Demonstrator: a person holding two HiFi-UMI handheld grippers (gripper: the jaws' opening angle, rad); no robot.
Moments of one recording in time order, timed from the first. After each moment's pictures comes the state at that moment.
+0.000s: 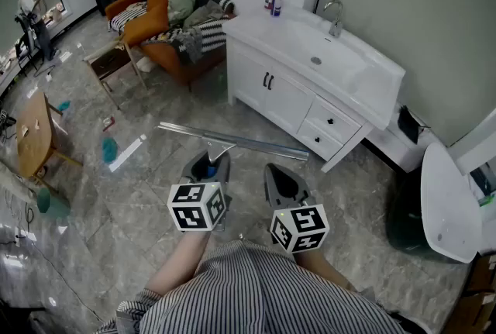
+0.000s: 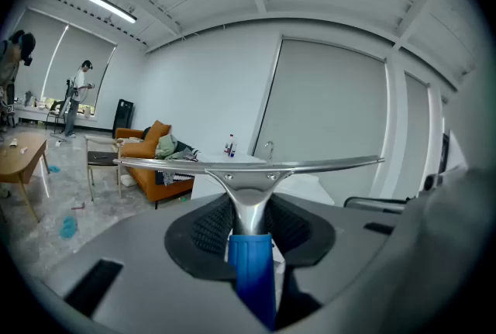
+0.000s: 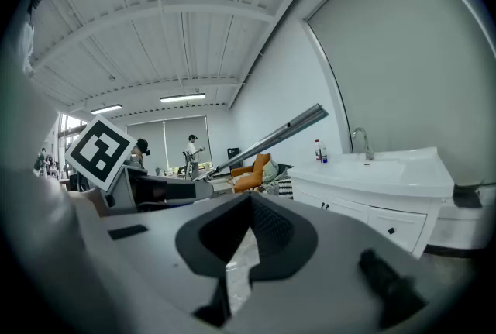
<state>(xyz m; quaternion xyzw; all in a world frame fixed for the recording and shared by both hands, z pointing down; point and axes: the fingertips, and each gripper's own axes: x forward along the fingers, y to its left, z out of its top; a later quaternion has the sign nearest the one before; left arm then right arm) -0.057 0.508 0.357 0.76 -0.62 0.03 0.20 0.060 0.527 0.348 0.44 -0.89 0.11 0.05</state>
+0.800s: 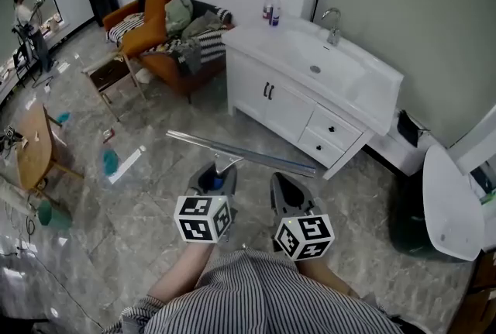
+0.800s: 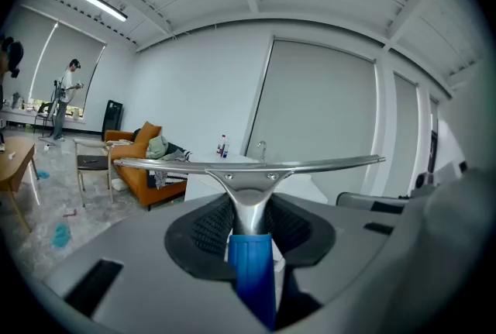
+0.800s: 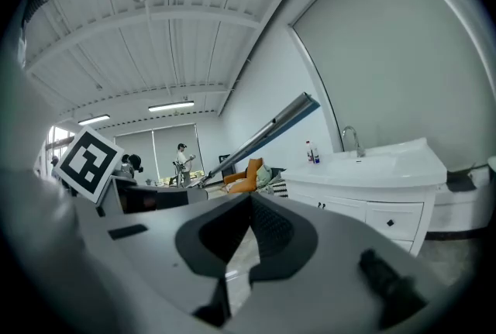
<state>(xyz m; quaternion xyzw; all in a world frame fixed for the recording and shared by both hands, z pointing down) -0.061 0.511 0.357 0.78 -0.59 0.03 0.19 0.056 0.527 0.349 0.47 -0.87 0.14 0.02</state>
